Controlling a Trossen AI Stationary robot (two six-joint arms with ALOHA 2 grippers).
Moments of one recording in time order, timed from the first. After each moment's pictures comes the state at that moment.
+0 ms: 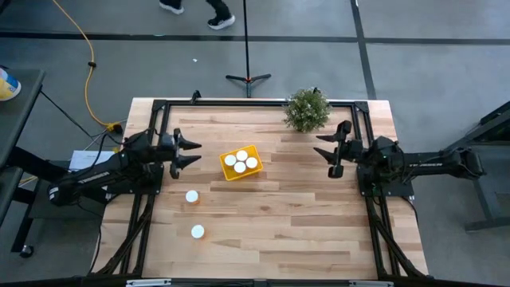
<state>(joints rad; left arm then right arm) 0.41 0.13 0.10 0.02 0.30 -0.17 -0.10 0.53 0.18 0.60 0.09 -0.20</state>
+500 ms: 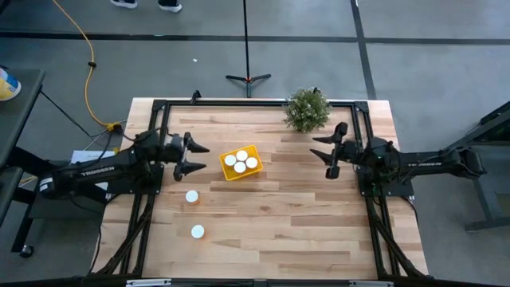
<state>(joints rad) 0.41 0.41 0.10 0.22 0.47 -0.22 -0.10 0.57 0.18 0.54 0.12 -0.18</state>
